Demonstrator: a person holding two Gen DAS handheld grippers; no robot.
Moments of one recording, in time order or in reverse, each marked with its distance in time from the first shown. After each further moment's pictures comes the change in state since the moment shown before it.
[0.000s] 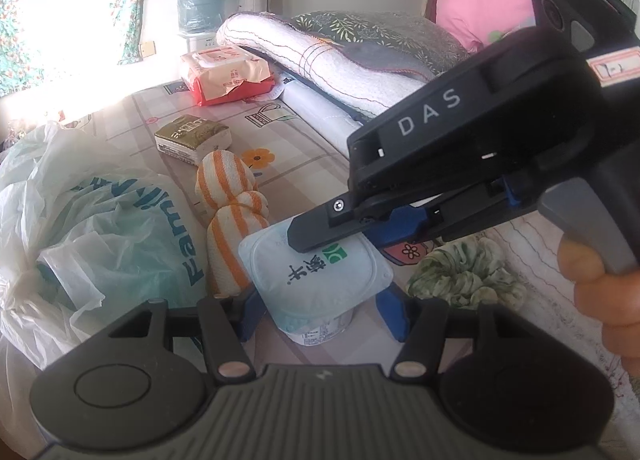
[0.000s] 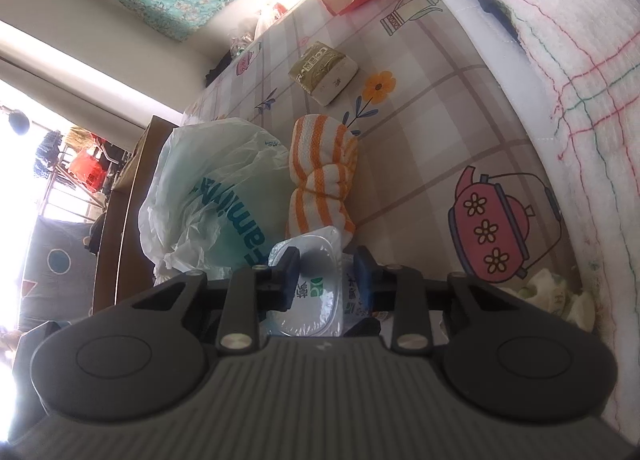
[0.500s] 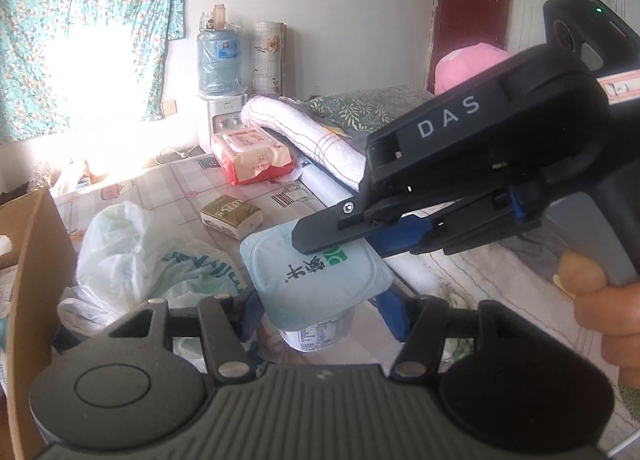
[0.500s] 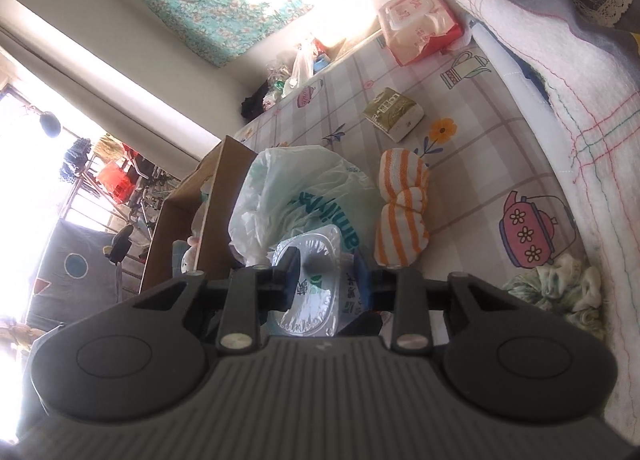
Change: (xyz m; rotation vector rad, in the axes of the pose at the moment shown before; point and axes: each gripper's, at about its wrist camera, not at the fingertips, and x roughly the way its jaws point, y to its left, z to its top) left arm -0.104 0.003 0.007 -0.004 -0.193 0.063; right arm -0.070 0.071 -0.020 -0.088 -0.114 0.077
